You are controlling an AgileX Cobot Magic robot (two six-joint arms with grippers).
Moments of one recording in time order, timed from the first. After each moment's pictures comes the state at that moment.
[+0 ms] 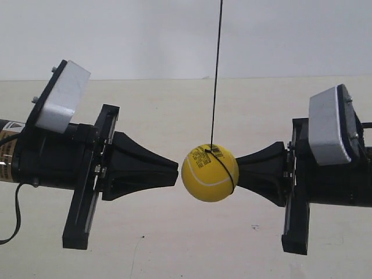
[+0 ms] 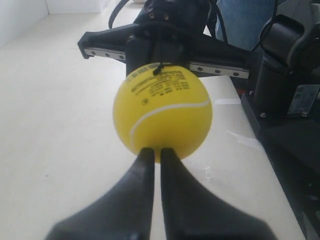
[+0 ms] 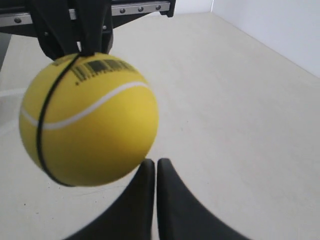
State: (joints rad) left arm -0.34 1.51 -0.62 1.47 -1.10 -0.76; right arm 0.23 1.37 -0.42 -1.33 -1.02 0.65
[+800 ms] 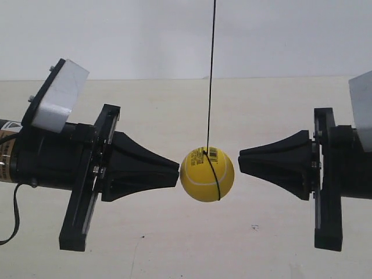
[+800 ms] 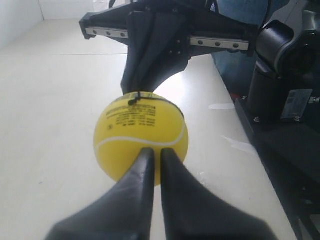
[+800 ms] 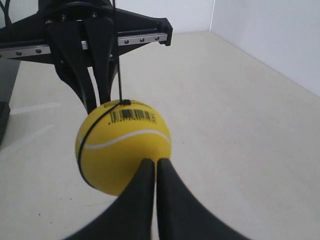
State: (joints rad) left arm -0.34 1.51 -0.63 1.47 -1.13 -0.76; right arm 0.10 1.28 -0.42 -1.44 -1.14 0.77
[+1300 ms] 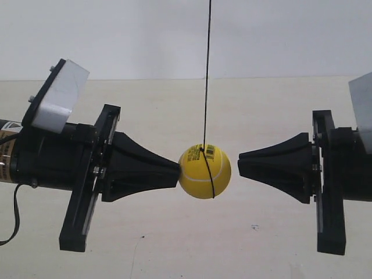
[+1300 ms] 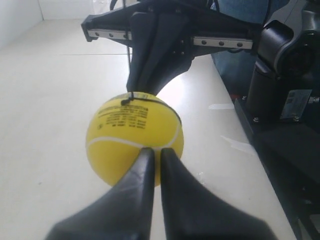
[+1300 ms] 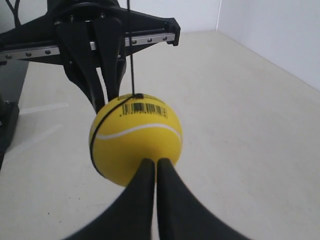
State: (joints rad) left arm -0.34 1.51 -0.63 1.47 -1.13 -0.76; right arm 0.10 1.27 -0.42 -1.46 -1.15 0.79
